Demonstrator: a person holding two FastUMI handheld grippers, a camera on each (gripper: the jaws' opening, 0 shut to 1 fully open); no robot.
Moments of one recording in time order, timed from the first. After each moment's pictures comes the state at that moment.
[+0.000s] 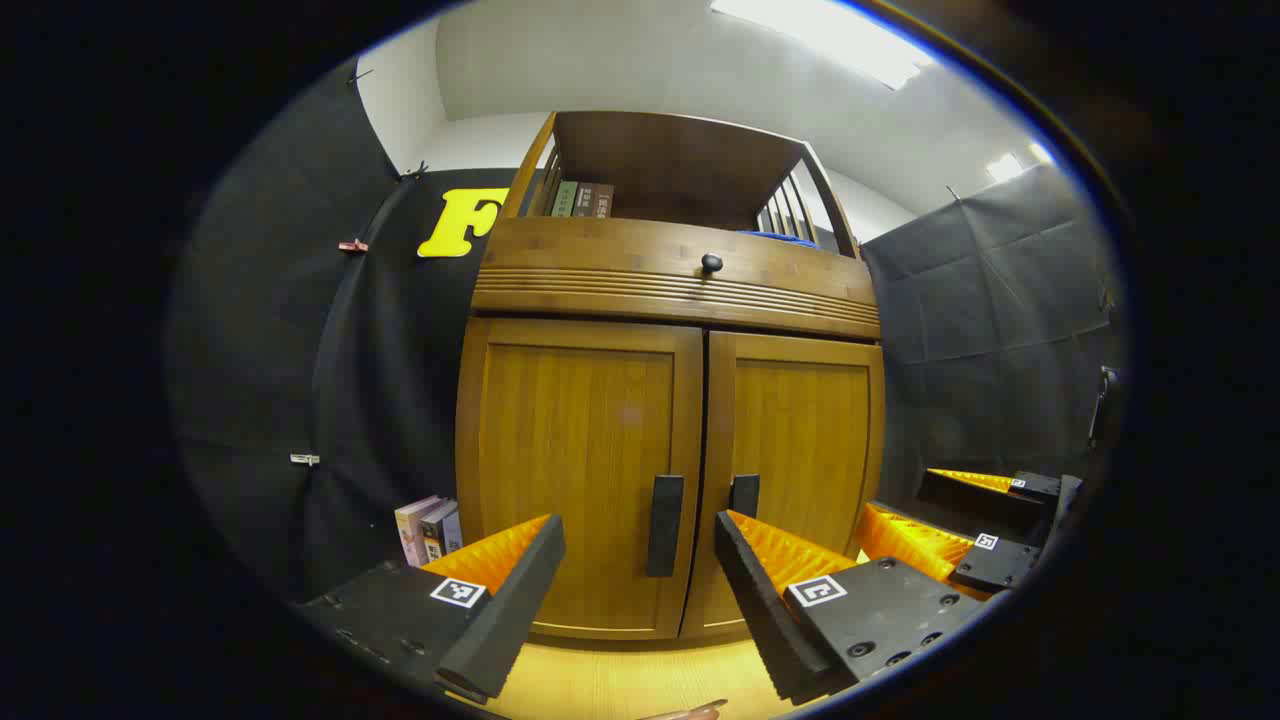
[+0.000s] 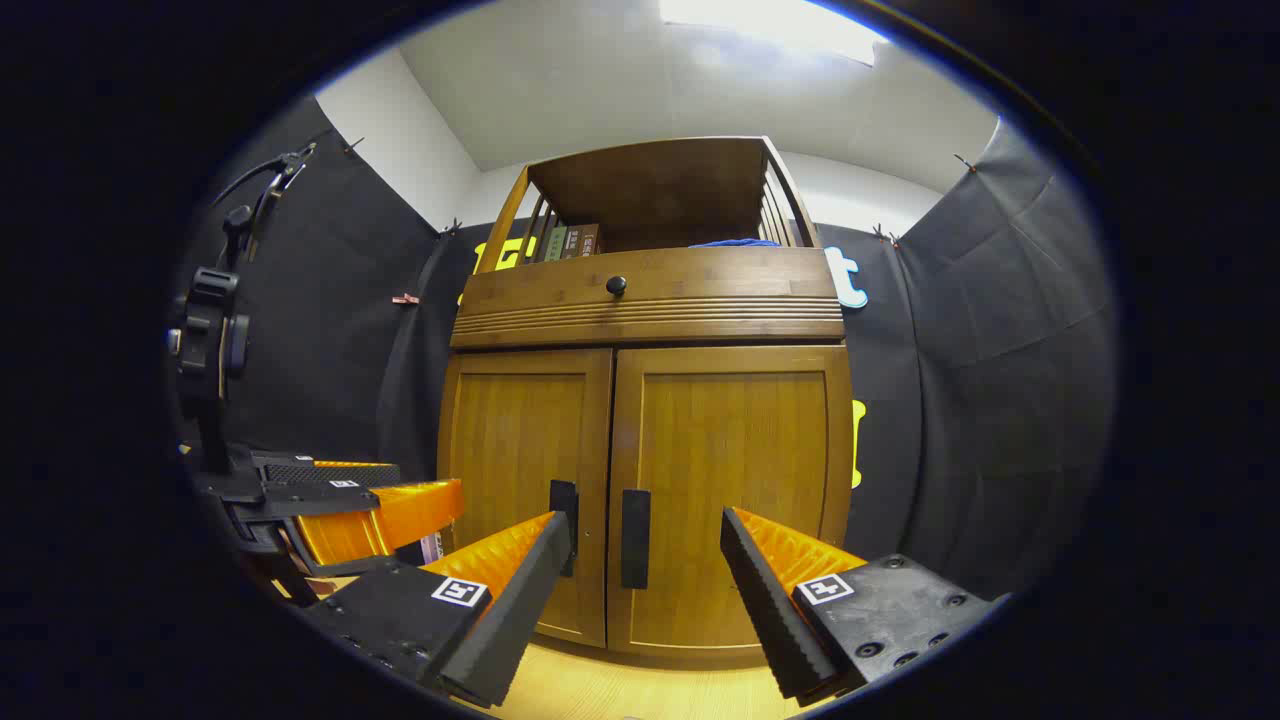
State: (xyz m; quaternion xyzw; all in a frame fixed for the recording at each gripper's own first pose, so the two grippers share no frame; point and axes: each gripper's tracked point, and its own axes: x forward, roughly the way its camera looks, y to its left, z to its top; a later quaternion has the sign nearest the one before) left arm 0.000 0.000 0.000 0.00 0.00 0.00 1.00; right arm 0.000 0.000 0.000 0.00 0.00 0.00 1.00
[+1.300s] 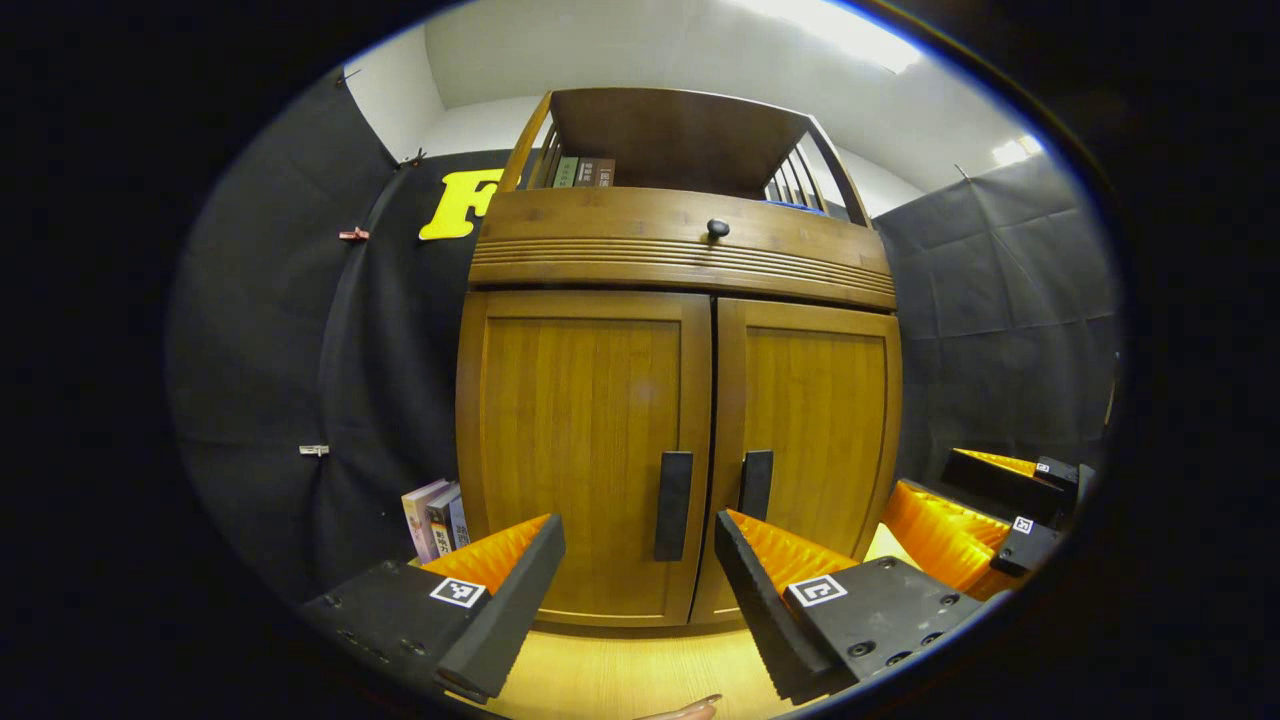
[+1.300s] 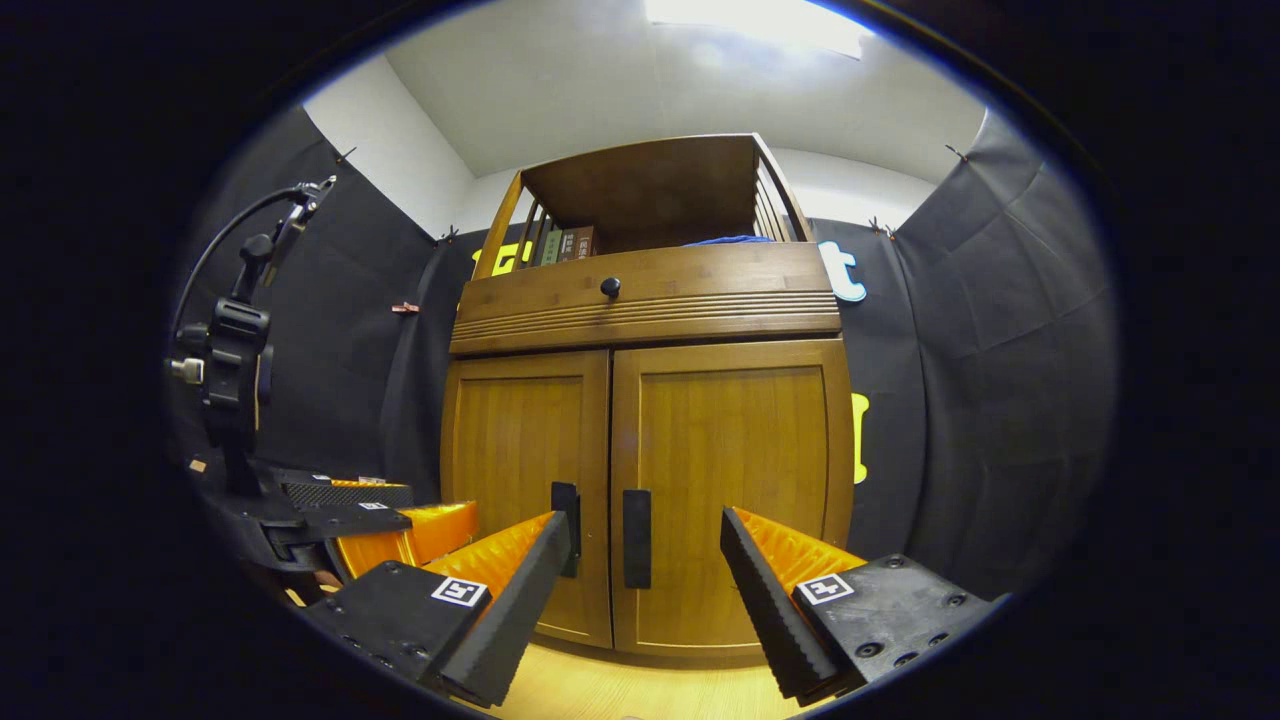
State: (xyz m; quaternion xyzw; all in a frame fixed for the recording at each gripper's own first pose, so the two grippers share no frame) left arm 0.013 0.001 -0.017 0.00 0.04 0.01 1.00; right arm -0.002 -0.003 -0.001 0.01 0.00 0.01 1.00
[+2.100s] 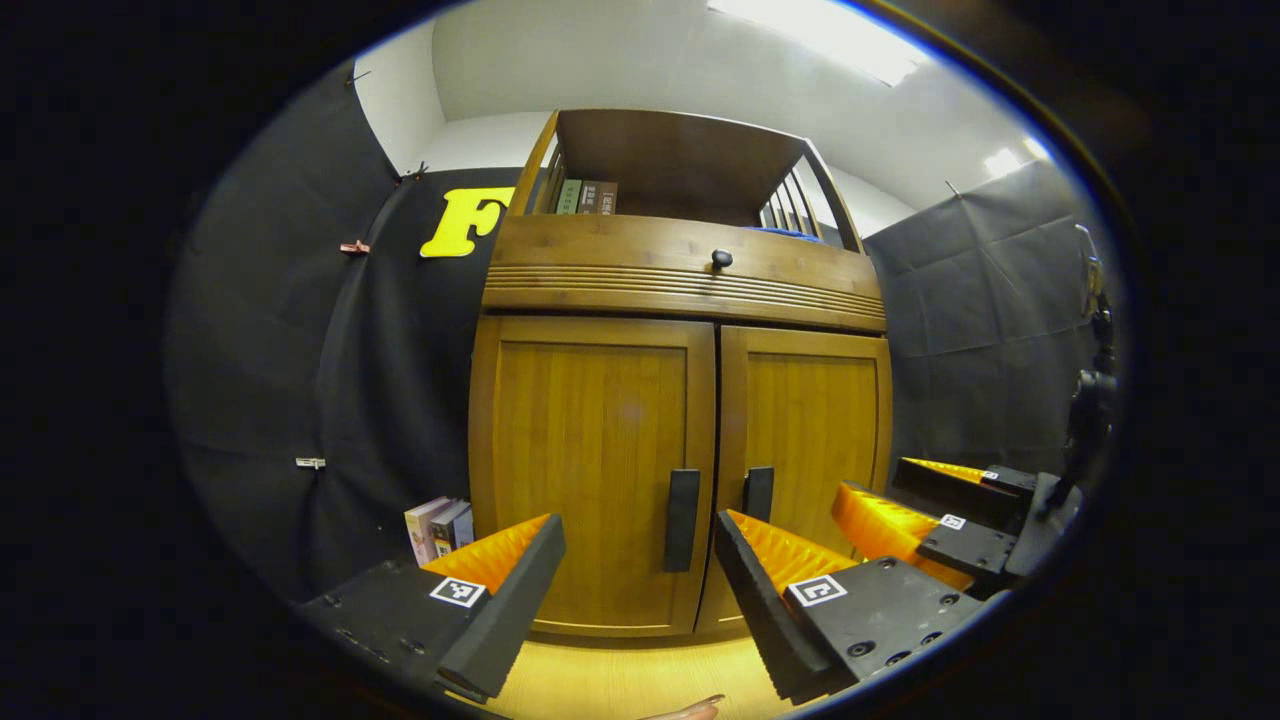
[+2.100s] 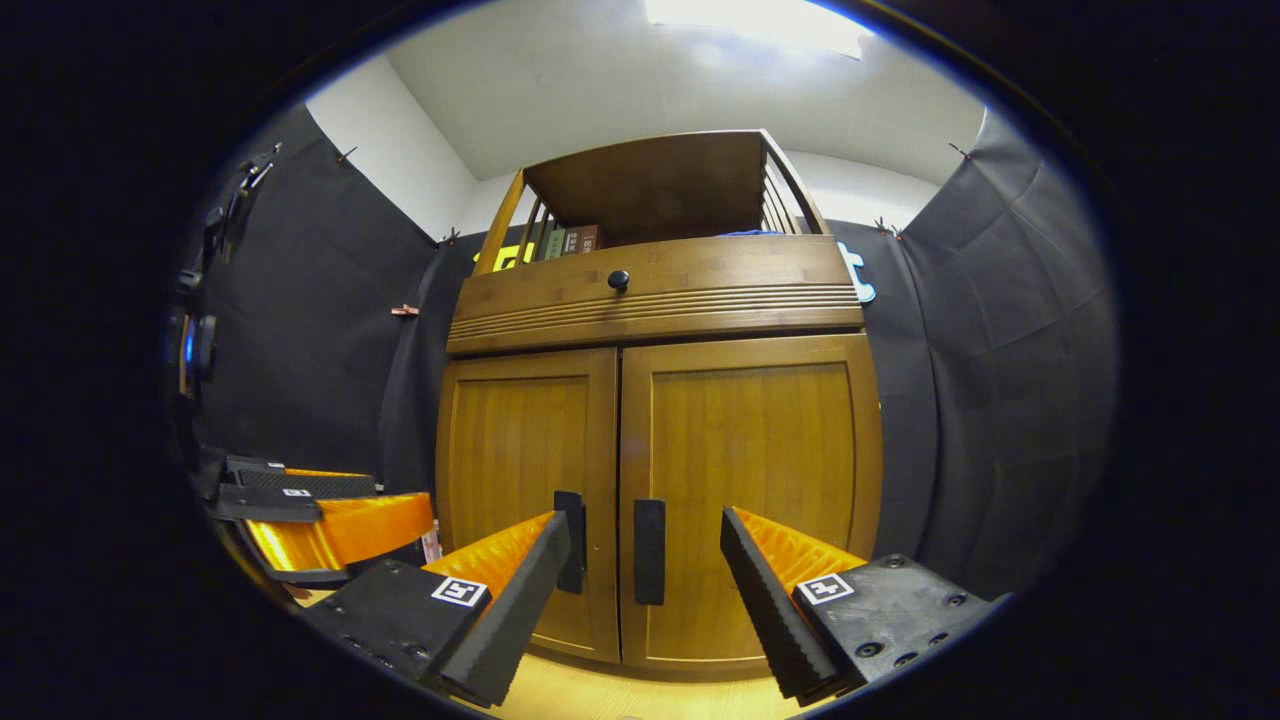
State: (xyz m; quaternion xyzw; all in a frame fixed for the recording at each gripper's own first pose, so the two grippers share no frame) left arm -0.004 0.013 0.004 0.00 -0.01 -0.01 1.00; right arm 0.041 0.009 -0.011 0.02 -0.01 0.01 1.00
